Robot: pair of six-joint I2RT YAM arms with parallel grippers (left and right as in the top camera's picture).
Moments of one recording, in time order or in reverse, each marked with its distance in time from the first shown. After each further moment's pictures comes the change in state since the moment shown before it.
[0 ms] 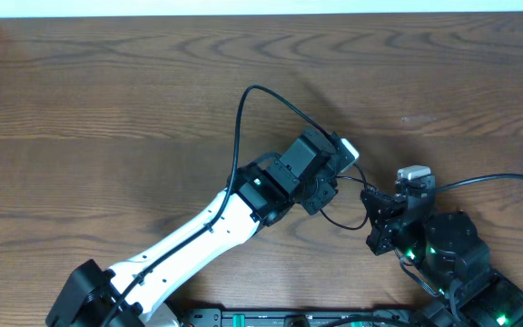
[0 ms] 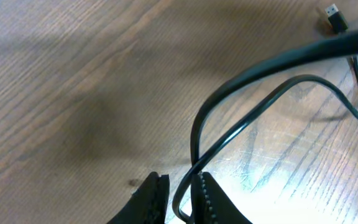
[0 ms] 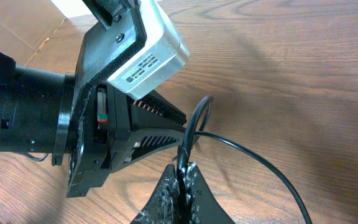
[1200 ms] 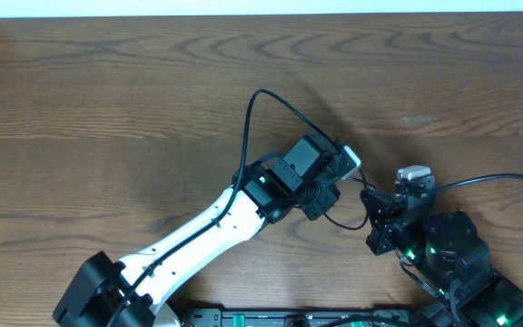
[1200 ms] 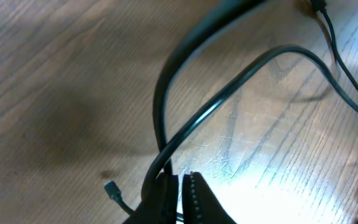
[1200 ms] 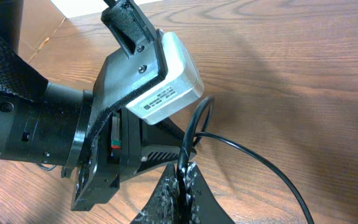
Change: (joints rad) left arm 0.000 0.037 0.000 -0.029 0.084 0.004; right arm 0.000 0.000 0.000 0.000 0.000 0.000
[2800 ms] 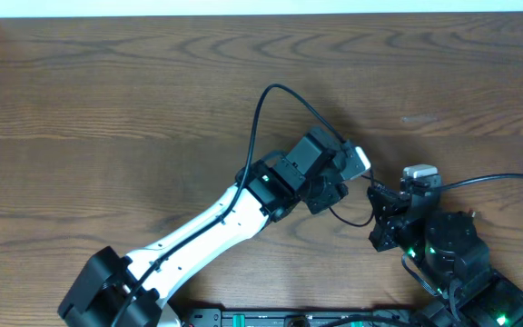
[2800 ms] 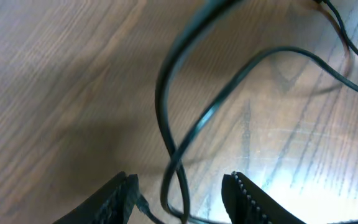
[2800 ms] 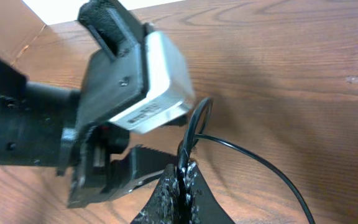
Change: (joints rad) left arm 0.000 0.026 0.000 0.113 -0.001 0.183; right arm 0.000 0.000 0.000 -0.008 0.072 0.001
